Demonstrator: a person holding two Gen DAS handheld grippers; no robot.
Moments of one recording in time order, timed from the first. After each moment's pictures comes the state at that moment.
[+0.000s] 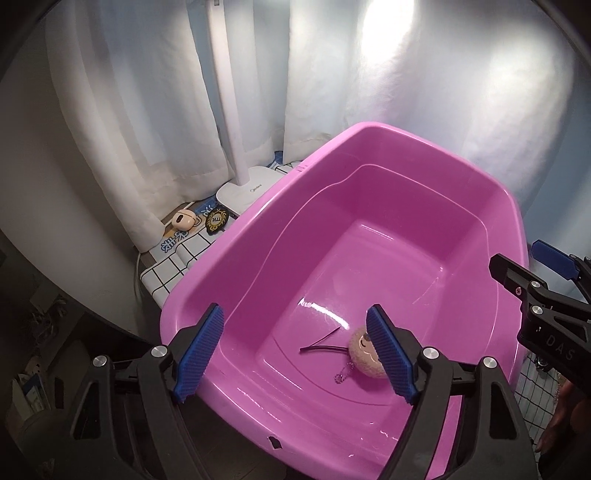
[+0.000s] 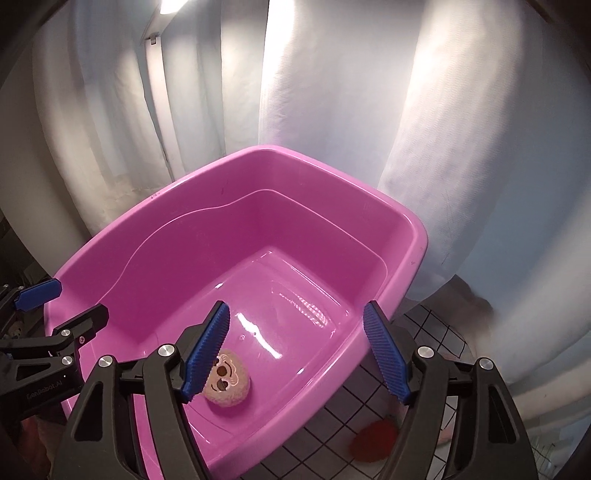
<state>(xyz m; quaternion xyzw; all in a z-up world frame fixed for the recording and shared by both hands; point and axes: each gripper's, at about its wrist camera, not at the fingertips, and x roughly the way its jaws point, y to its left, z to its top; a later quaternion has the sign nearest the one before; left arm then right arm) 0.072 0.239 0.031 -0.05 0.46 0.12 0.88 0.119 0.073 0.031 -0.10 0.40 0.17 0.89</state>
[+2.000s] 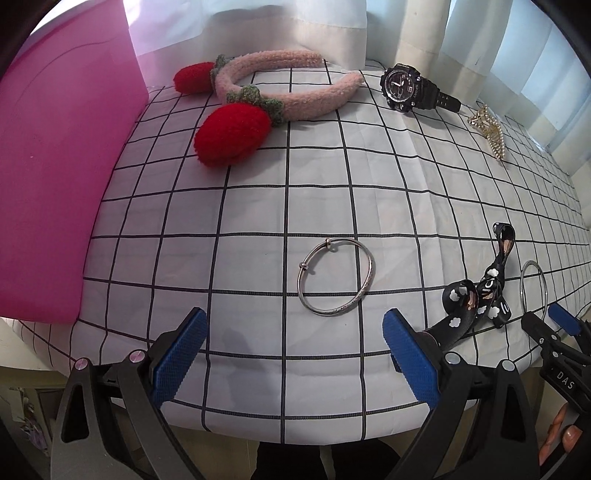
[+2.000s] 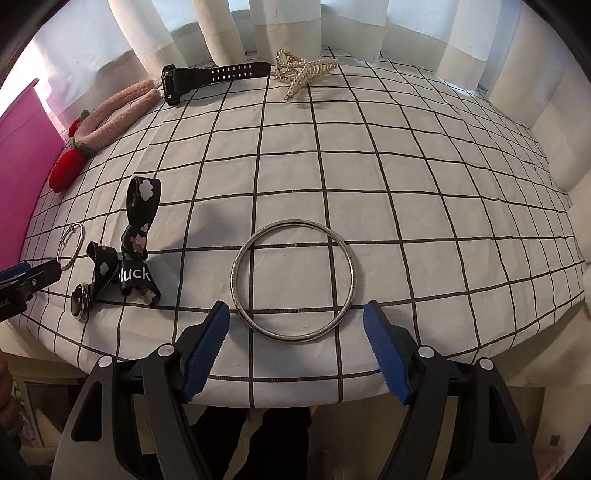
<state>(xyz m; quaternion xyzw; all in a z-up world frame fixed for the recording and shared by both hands) -0.035 -0.041 -0.152 0.12 0.56 -0.17 0.80 -0.174 -0.265 -0.177 0.13 0.53 -0.17 0.82</state>
